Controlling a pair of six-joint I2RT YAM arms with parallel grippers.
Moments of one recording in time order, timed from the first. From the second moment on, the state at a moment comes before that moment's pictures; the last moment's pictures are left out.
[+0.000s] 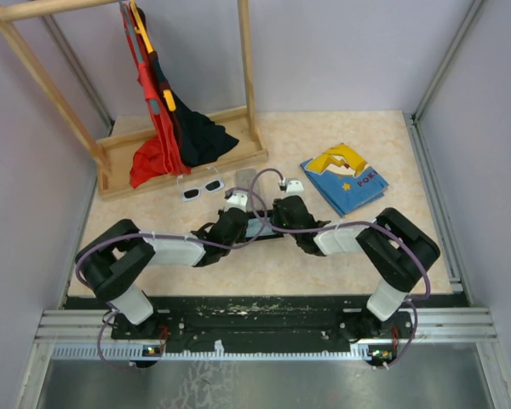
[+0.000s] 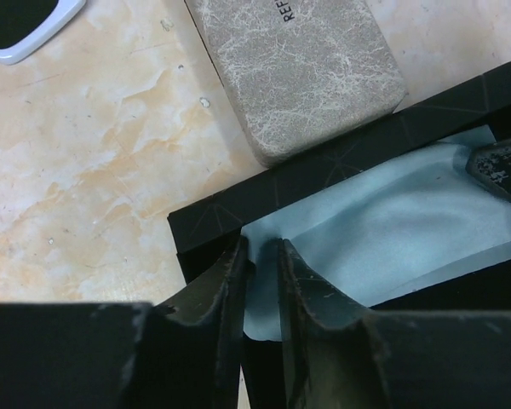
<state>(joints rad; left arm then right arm) -0.87 1.64 0.64 0.34 -0.54 -0.35 0.75 1.68 0.67 0.41 0.25 0.49</state>
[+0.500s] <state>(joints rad) -0.87 1.48 0.62 0.24 -0.54 -0.38 0.75 1.47 0.60 0.34 0.25 0.48</state>
